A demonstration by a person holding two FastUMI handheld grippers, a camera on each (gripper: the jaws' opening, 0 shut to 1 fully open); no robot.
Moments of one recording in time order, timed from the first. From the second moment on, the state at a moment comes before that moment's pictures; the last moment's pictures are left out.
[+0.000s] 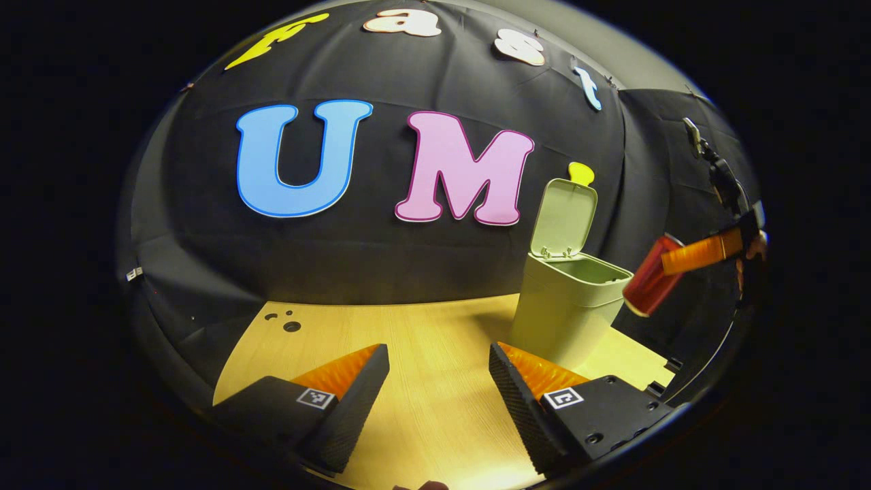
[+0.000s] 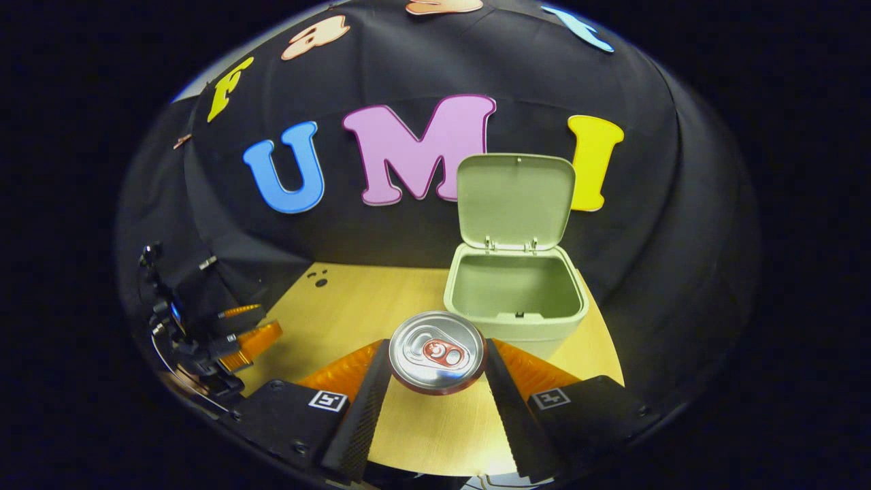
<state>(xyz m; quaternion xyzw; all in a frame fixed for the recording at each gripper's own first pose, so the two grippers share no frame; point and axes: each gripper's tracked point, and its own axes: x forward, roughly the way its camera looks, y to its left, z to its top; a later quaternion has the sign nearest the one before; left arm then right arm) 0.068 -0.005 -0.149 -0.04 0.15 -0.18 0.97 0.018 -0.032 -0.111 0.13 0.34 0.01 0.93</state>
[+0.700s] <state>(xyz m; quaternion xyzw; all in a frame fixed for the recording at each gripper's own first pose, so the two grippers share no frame) 0.074 -0.020 -0.140 -0.04 0.15 -0.10 0.98 0.136 -0.107 -0.184 0.12 0.31 -0.02 0.94</state>
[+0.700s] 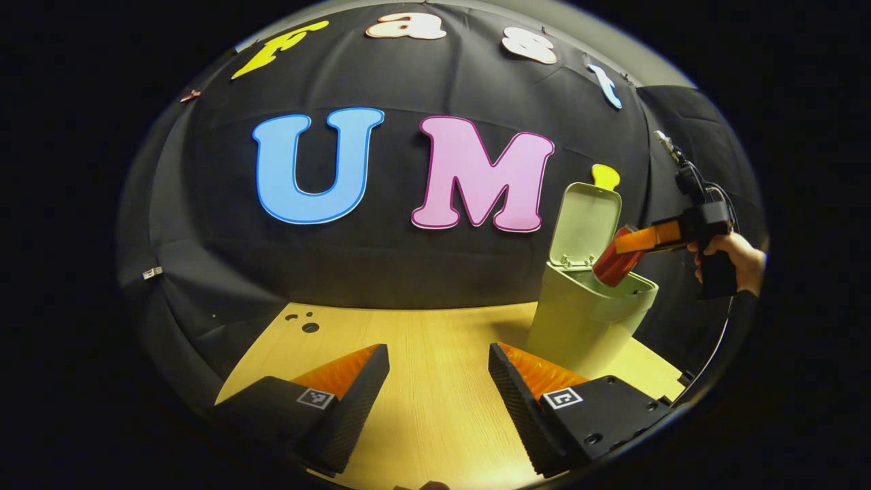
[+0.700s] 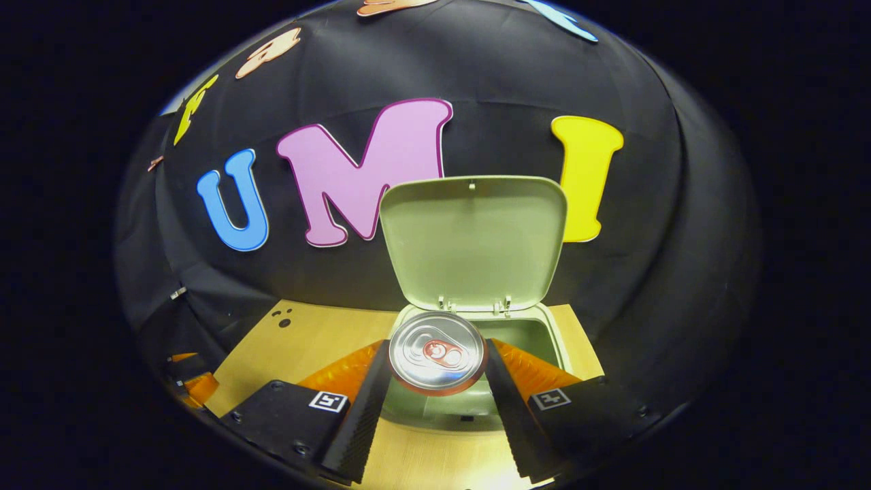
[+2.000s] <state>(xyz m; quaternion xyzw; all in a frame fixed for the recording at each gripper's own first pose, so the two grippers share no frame) 0.075 -0.036 -0.135 -0.03 0.16 -0.07 0.98 0.145 -0.099 -0.200 0.13 0.32 0.03 0.94</state>
